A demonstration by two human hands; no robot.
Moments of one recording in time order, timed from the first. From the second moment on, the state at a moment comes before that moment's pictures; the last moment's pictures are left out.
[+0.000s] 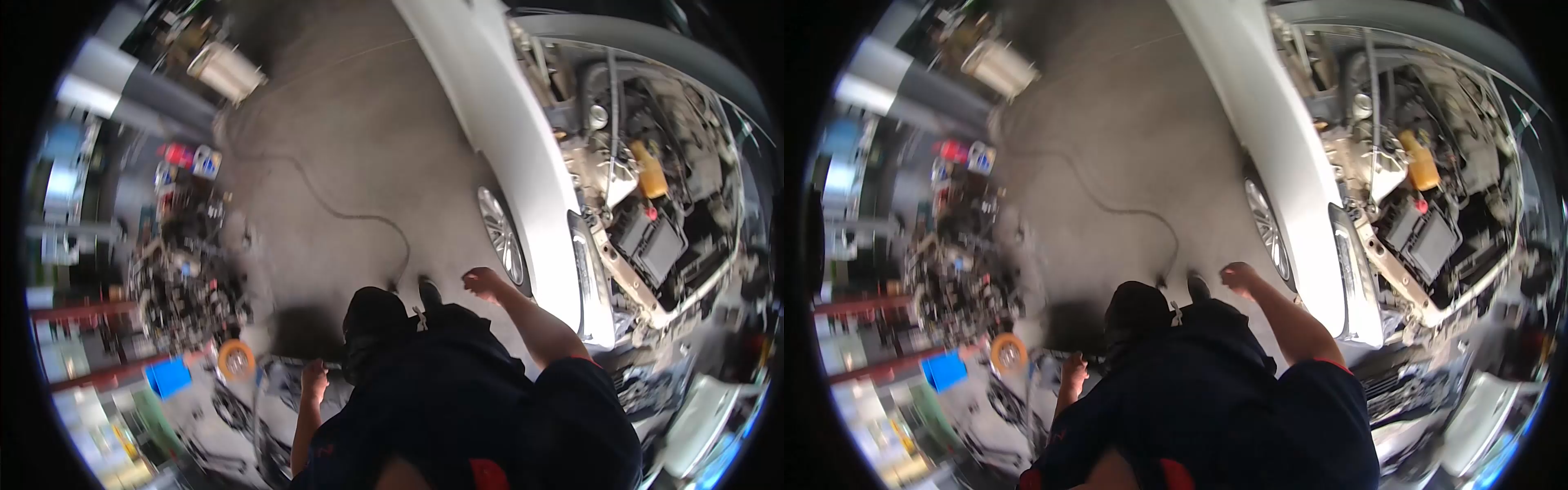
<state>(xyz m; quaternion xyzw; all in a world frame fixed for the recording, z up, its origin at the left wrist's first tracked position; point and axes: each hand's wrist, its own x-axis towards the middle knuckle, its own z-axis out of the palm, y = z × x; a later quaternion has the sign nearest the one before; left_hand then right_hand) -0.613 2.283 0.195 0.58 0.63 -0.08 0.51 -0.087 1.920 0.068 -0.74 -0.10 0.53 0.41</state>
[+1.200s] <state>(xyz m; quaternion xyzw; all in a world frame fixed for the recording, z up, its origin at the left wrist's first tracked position) 0.030 1.825 0.108 -0.52 0.82 -0.15 -0.17 -0.149 1.820 -0.197 -0.02 0.08 -0.46 0.88</state>
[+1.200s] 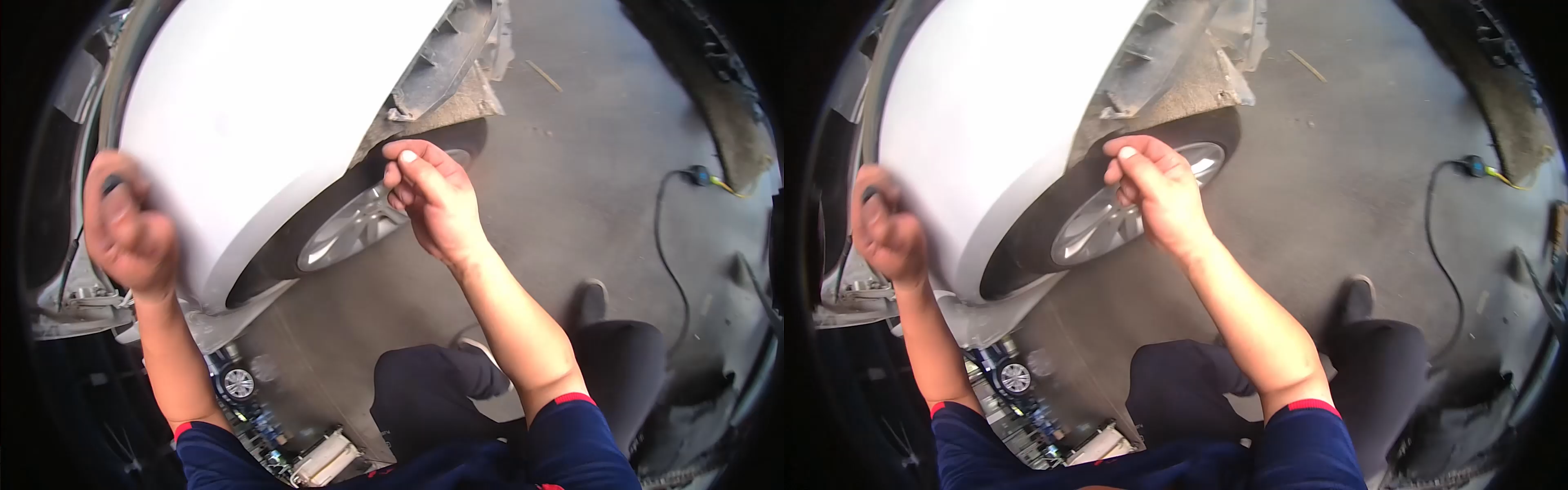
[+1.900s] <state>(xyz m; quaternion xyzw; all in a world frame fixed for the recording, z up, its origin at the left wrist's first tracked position) 0.013 1.817 0.096 -0.63 0.69 -0.32 -0.18 -0.086 1.810 -0.199 -0.09 -0.04 -0.55 0.83</state>
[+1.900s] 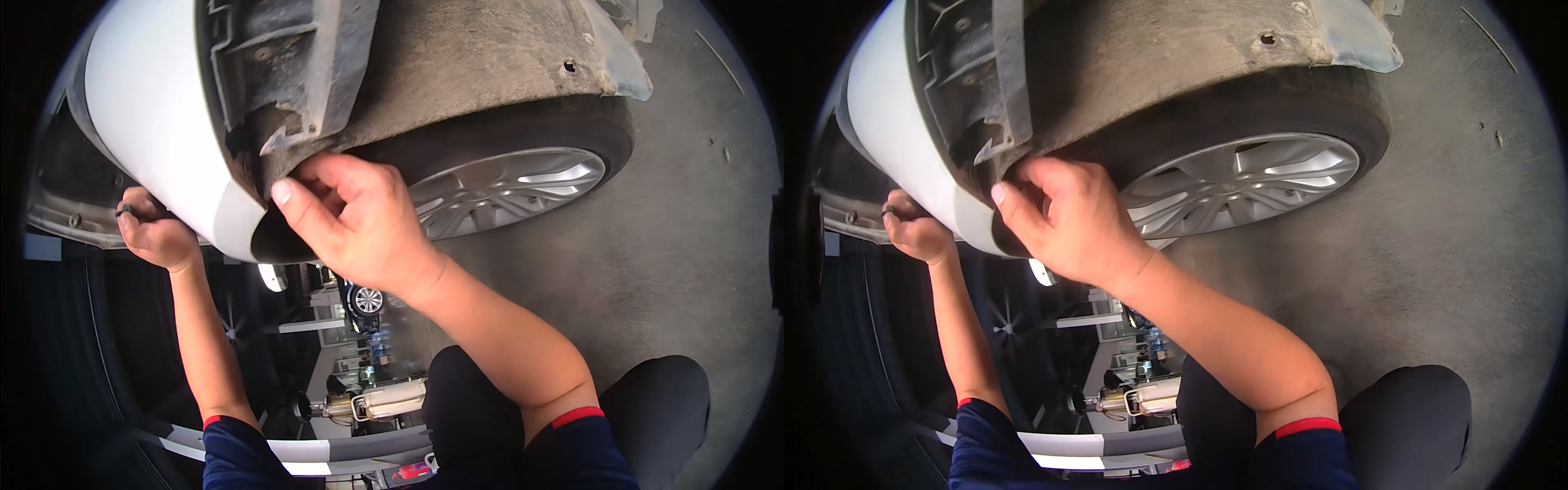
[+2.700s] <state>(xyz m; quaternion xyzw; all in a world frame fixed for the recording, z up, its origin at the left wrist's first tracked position) 0.009 1.815 0.090 -0.64 0.65 -0.38 -0.12 -0.129 1.854 -0.169 0.05 -0.14 -0.50 0.85</state>
